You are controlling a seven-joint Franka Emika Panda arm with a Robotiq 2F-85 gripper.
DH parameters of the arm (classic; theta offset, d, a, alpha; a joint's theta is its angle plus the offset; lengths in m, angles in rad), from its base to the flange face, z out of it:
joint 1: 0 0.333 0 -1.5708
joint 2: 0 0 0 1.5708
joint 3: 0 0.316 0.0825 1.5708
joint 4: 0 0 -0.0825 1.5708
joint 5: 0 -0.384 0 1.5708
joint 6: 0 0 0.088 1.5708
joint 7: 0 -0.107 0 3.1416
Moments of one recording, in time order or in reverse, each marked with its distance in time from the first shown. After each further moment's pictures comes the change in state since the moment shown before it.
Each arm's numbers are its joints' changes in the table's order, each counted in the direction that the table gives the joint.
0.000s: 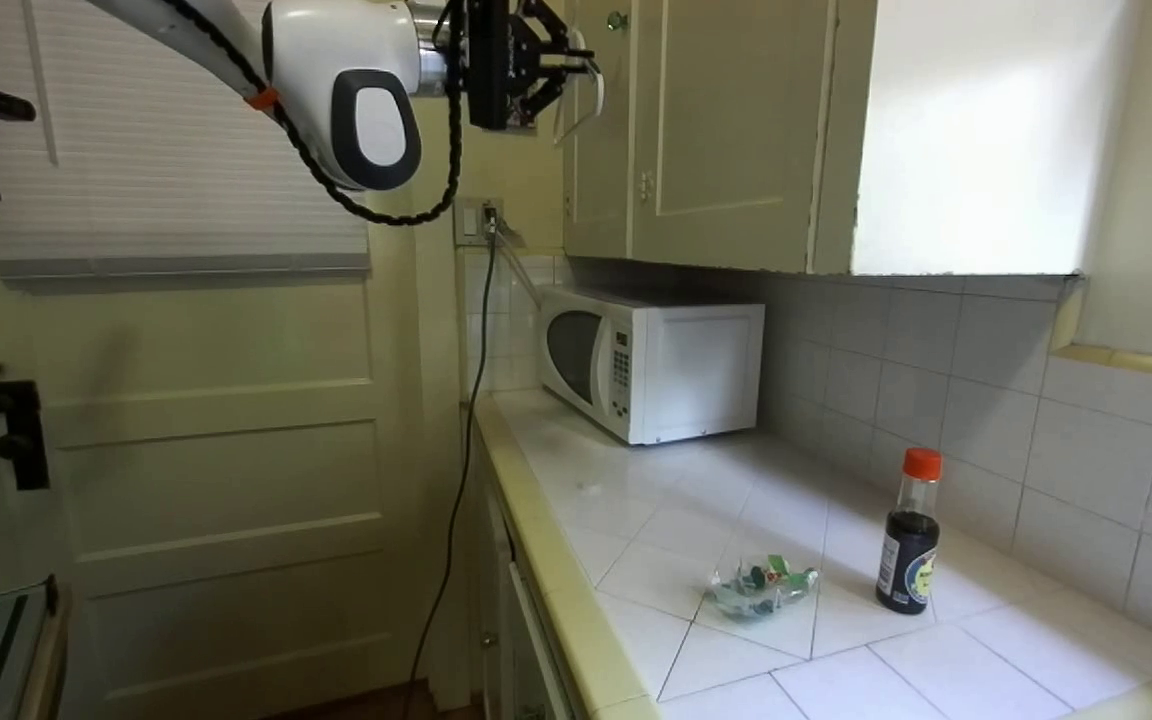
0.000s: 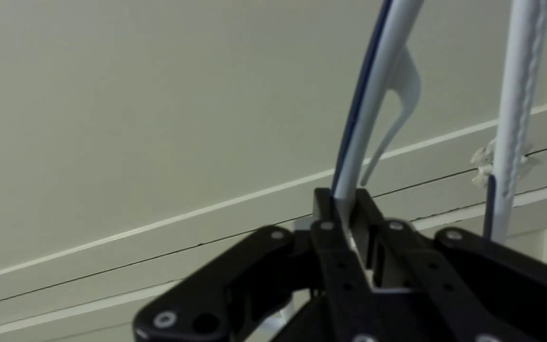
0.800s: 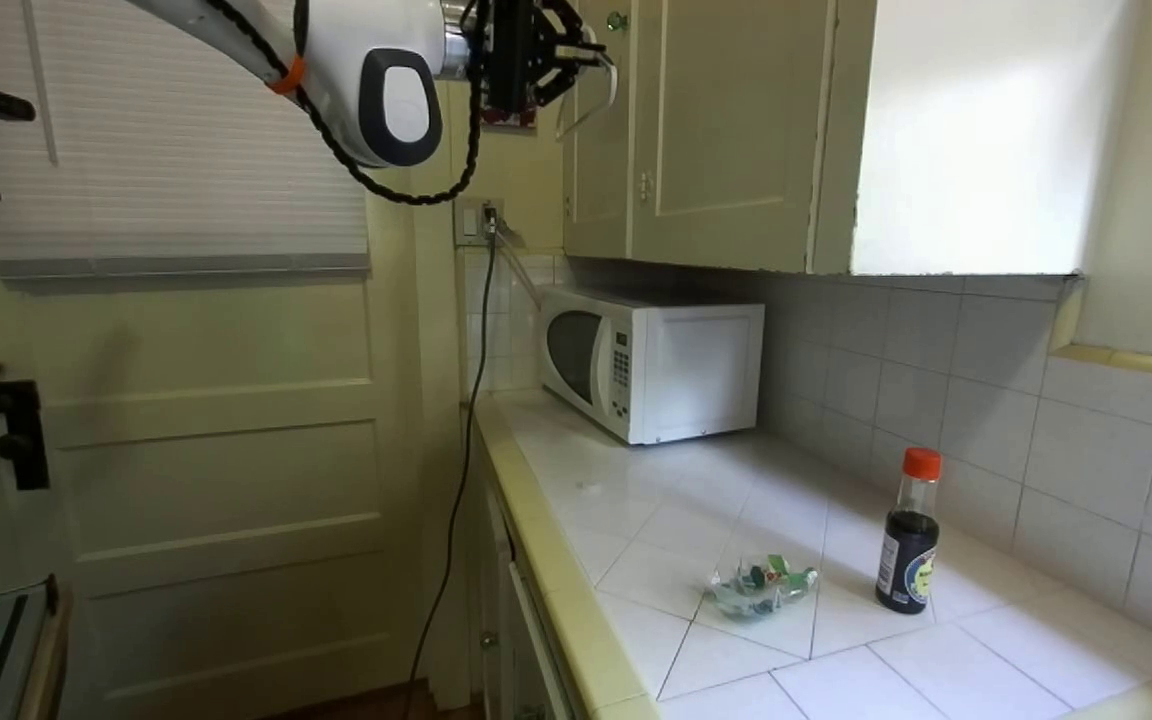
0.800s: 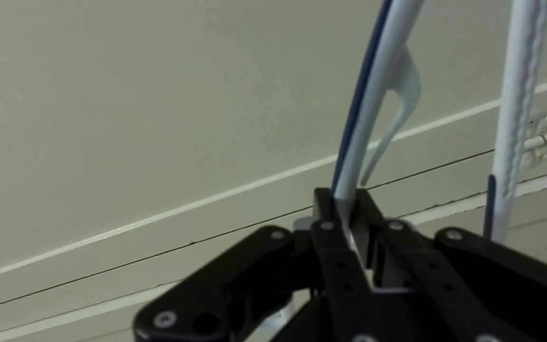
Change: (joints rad) arm 0.001 0.054 0.025 0.142 -0.013 0.124 0.006
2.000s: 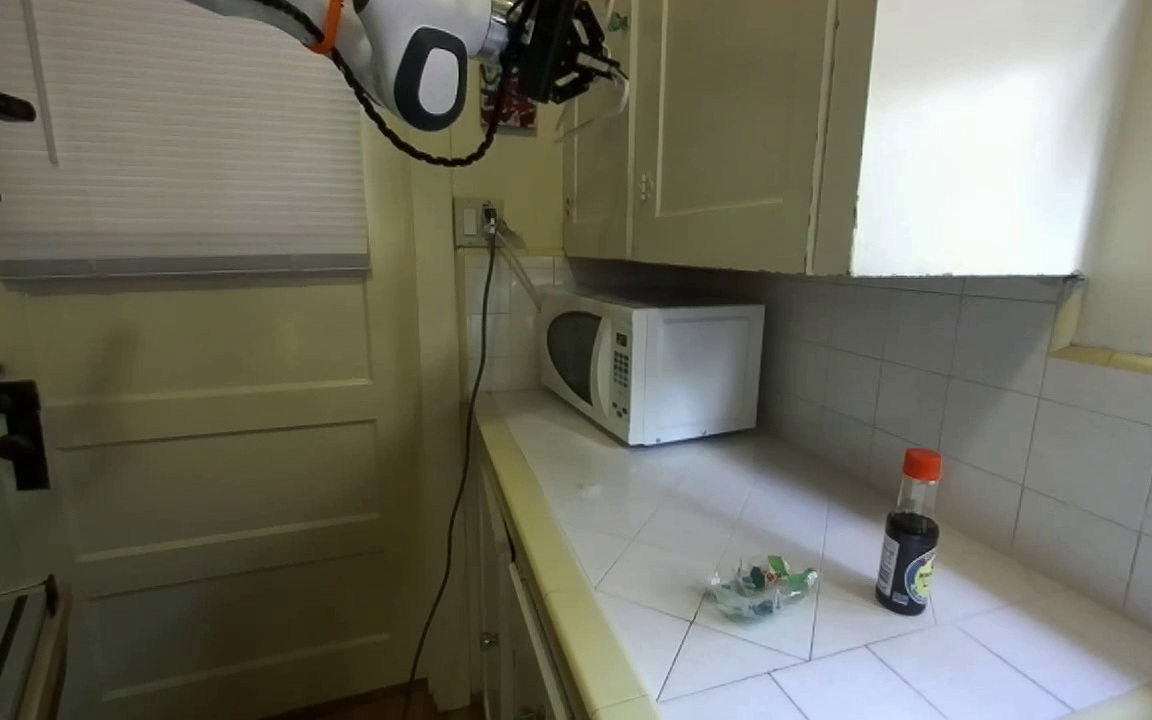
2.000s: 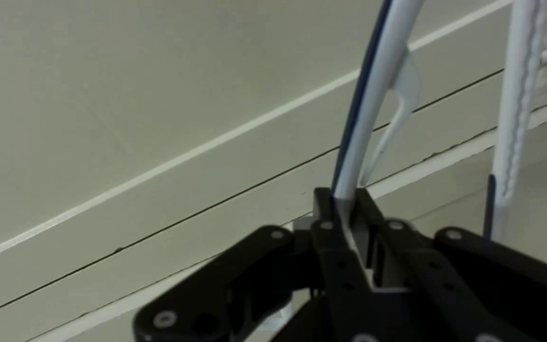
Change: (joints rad) arm 0.023 0.139 0.093 0.322 -0.258 0.319 0.200
